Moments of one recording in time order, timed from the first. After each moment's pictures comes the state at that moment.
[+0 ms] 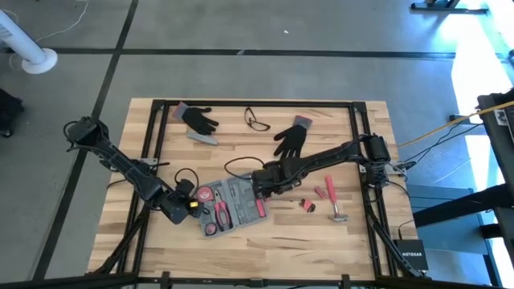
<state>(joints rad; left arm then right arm) -0.68 1.28 0.45 -0.30 -0.38 -1.80 0.13 1.98 1.40 -0.80 -0.02 1.34</state>
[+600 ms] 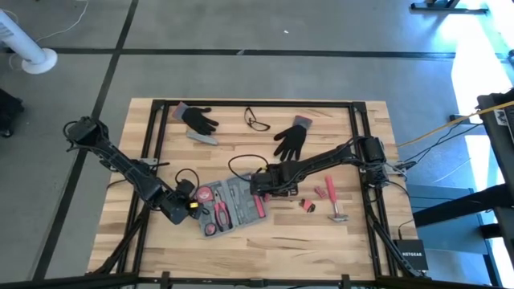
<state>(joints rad) -0.68 1.28 0.45 -0.30 -0.38 -1.75 0.13 2.03 1.36 -0.67 0.01 1.67</state>
